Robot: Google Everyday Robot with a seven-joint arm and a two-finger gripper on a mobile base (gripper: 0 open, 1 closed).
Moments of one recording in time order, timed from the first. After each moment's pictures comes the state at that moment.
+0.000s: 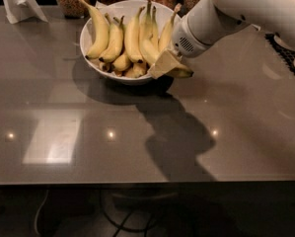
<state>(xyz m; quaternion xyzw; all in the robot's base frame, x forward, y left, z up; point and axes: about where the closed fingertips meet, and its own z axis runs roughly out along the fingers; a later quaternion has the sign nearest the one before) 0.620 -0.054 0.904 -0.46 0.82 0.07 0.32</state>
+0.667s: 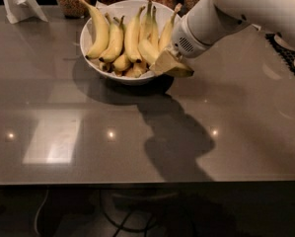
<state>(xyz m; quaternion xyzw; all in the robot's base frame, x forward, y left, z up) 0.614 -0.054 0.907 -0.46 0.82 0.07 0.32</state>
